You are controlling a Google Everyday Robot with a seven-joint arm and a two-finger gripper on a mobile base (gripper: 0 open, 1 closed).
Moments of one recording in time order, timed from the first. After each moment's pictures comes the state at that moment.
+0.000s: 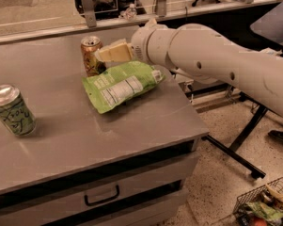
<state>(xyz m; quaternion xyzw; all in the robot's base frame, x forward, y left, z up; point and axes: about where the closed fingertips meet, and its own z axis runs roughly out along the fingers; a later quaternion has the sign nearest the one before) 0.671 0.034 0.959 -0.32 0.71 0.14 0.61</state>
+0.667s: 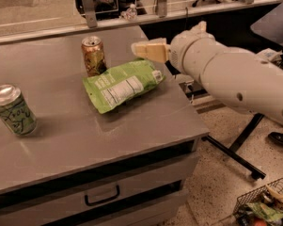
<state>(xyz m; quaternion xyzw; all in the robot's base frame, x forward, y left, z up) 0.636 -0.076 0.979 -0.18 0.73 0.06 0.66</state>
